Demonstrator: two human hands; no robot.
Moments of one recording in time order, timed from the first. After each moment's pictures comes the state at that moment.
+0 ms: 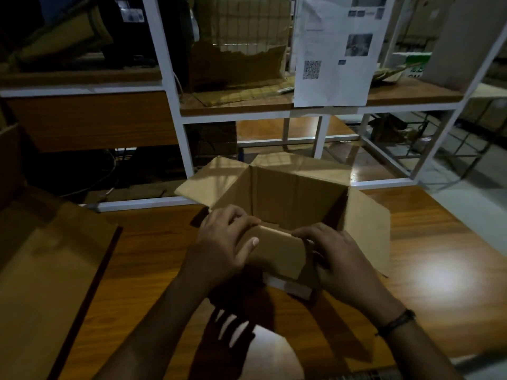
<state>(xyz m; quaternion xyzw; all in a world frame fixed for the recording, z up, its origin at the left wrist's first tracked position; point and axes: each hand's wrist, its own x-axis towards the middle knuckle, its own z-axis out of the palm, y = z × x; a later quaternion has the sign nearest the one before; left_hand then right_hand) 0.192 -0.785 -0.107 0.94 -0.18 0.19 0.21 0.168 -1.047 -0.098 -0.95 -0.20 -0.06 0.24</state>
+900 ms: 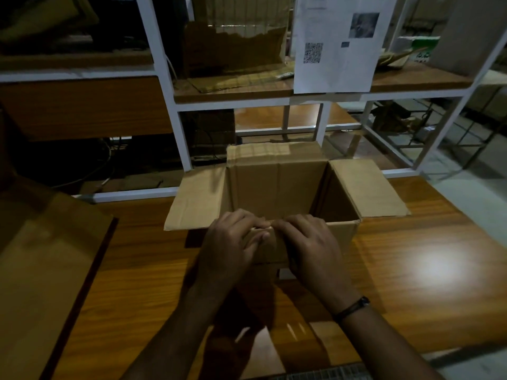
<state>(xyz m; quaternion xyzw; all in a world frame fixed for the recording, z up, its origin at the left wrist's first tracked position) 0.189 -0.818 -0.128 0.90 -0.17 0.26 0.30 0.182 -1.010 -0.129 -0.92 -0.24 -0.24 0.18</state>
